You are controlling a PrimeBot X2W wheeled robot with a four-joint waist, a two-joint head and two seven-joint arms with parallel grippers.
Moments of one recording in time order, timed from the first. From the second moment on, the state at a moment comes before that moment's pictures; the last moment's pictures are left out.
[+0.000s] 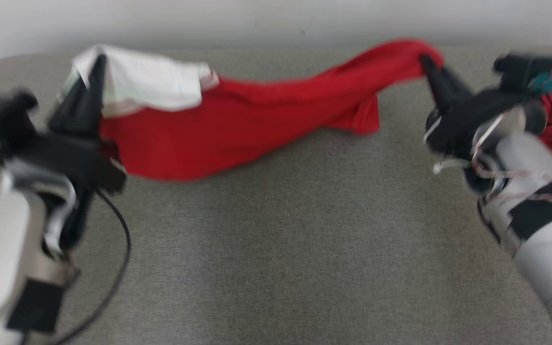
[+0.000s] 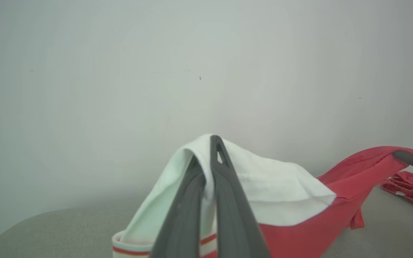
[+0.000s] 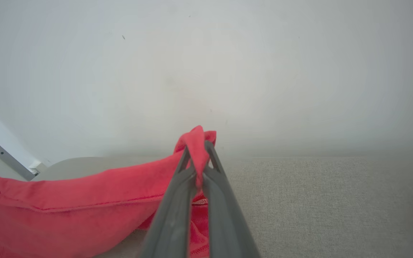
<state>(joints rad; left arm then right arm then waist) -0.65 0.33 -0.20 0.18 -0.51 -0.12 -0.01 -0.93 -0.43 0.52 0.73 0.80 0.13 -0.09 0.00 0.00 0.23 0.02</state>
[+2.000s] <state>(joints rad) -1.15 0.44 -0.42 0.45 -0.71 0.00 -0.24 -1.08 -0.53 0.46 0.53 1.14 0.13 -0.04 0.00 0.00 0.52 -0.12</state>
